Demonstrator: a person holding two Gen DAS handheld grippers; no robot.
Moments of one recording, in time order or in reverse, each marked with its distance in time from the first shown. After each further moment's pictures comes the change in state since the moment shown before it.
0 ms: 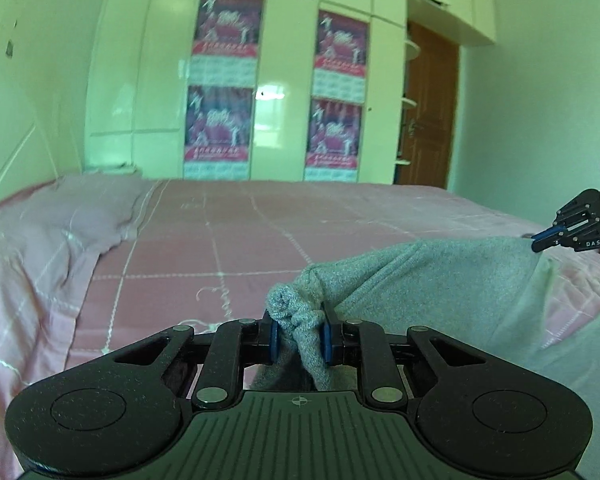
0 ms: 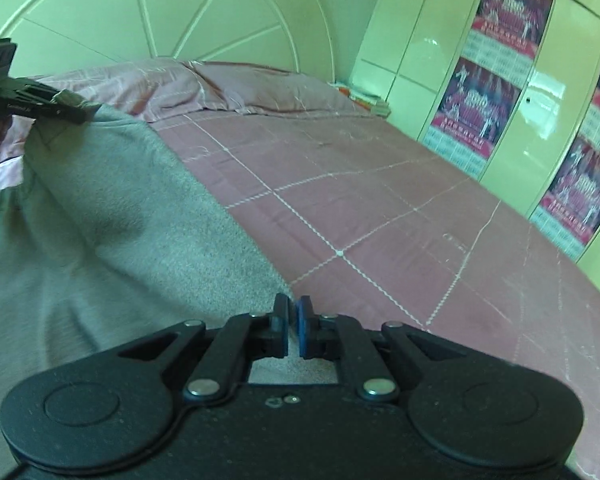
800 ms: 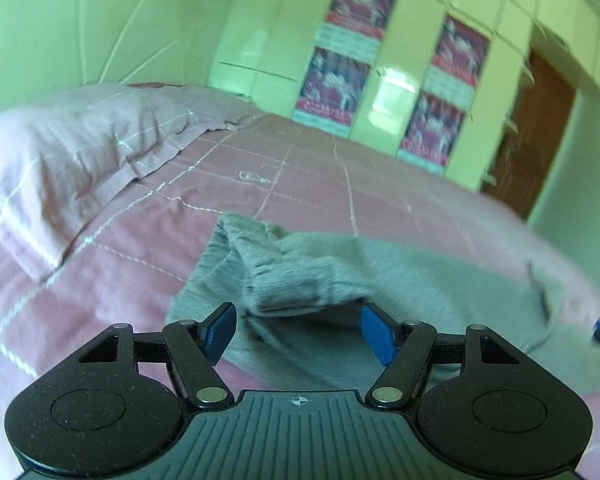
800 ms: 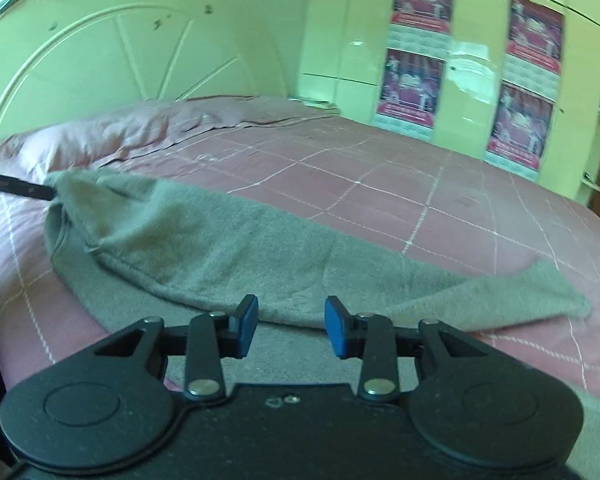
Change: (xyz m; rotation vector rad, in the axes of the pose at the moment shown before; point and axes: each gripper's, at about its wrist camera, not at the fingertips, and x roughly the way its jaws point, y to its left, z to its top) left arm -0.177 -0.126 -0.116 -0.424 0.075 0.277; right arm -0.127 0.139 -0.120 0.357 -0.088 -0.101
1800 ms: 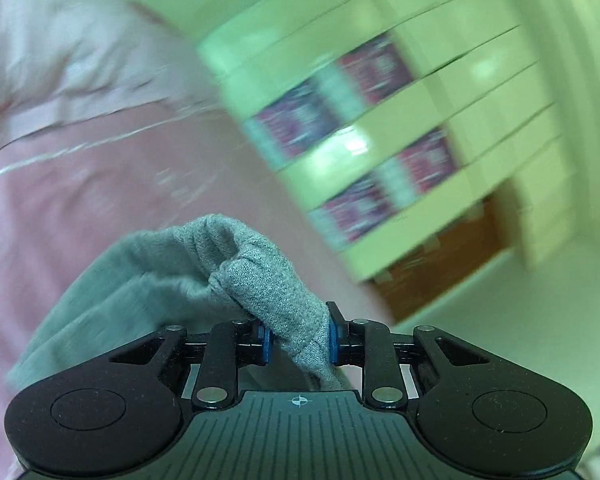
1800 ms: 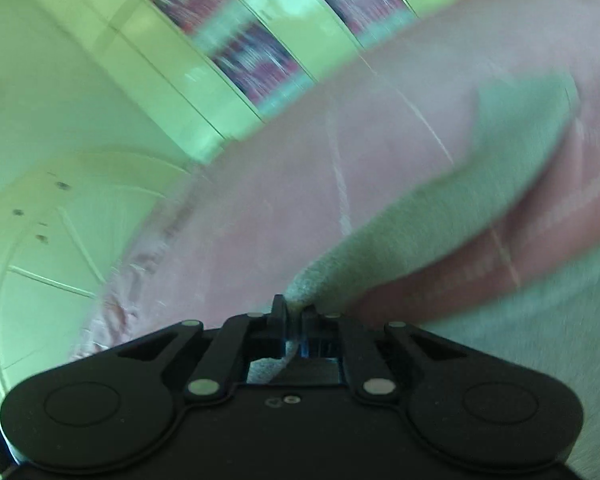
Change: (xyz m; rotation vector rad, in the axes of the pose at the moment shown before) left arm 0.085 0.033 0.067 -0.477 -0.053 -0.451; right arm 0.016 -0.112 -0.004 0.792 -0.160 0.108
